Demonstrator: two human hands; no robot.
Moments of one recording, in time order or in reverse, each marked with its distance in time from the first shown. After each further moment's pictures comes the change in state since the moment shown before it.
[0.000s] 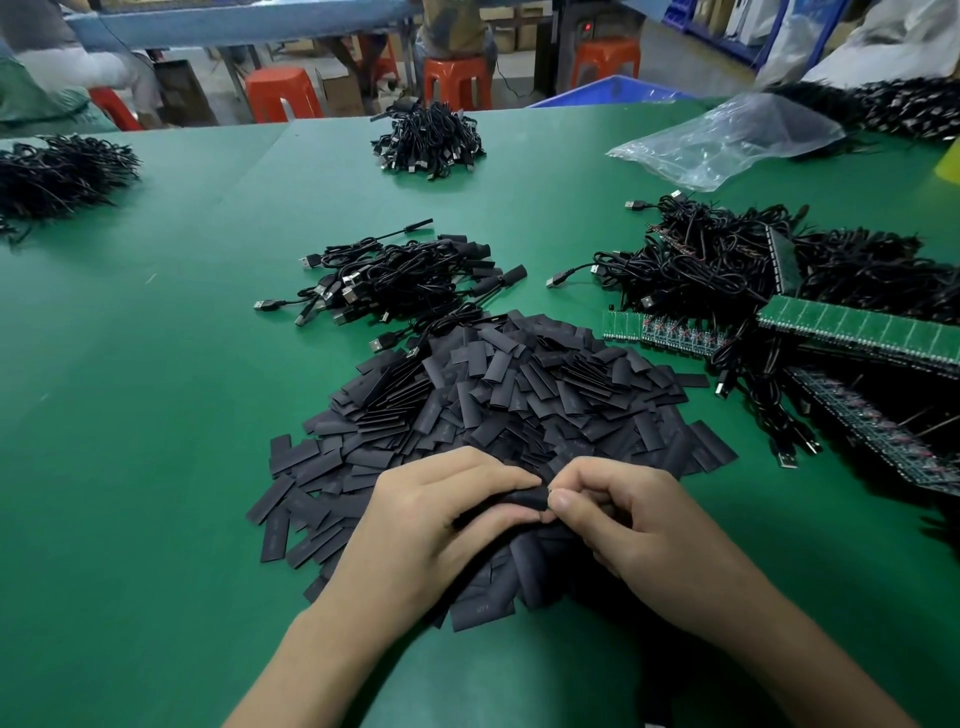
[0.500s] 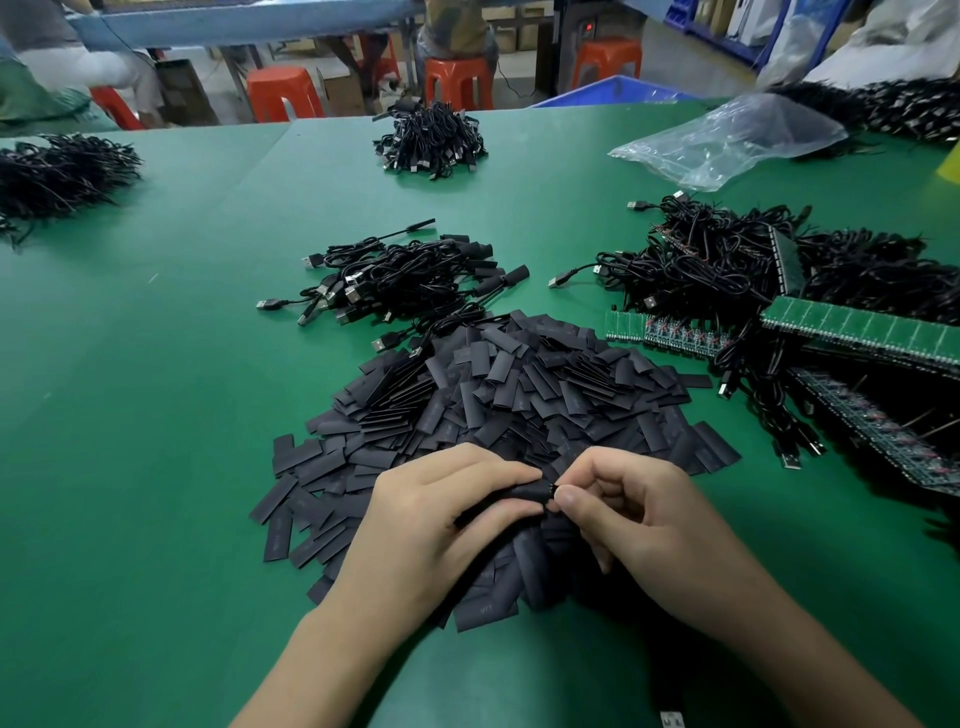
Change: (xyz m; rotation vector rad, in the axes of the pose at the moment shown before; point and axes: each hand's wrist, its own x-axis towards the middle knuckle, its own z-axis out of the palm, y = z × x) left_hand -0.001 0.003 0.001 0.056 0.074 -0.021; right_hand 0.001 -0.005 0.000 0.099 0.061 0.019
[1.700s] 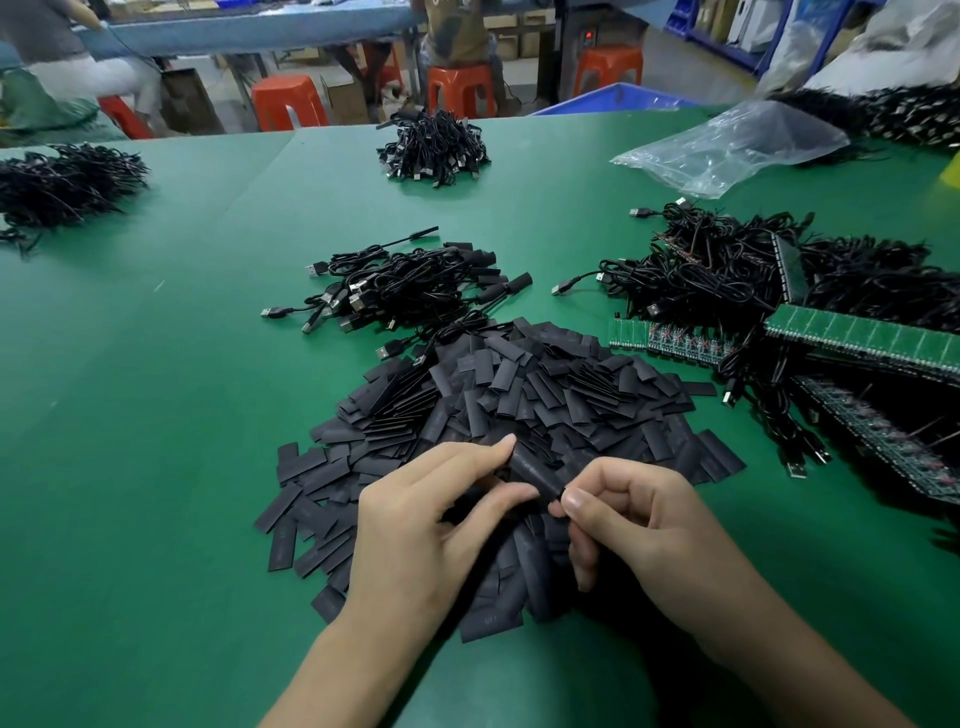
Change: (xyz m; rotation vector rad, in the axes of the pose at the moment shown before) left_hand 0.000 0.006 0.007 -0.003 0.229 -0.152; right_hand -0.001 -0.002 0.004 0.252 -0.003 0.090
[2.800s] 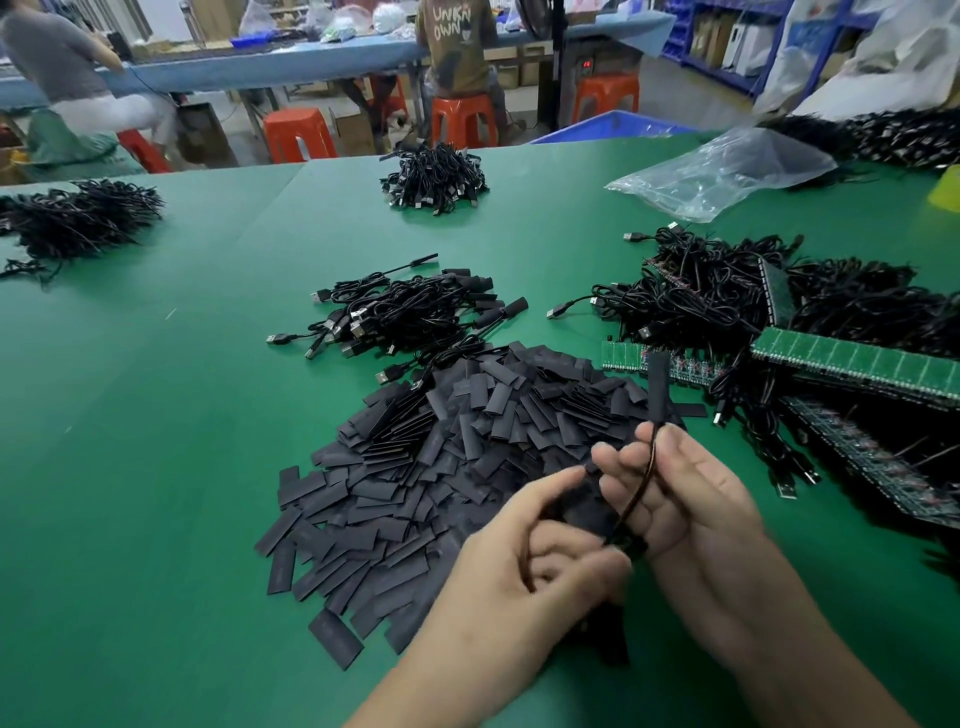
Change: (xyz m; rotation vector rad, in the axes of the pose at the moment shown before) left_hand -0.007 0.048 0.020 -0.707 -0.524 -0.633; right_hand 0.010 -0.005 -0.009 0.878 0.303 -0.063
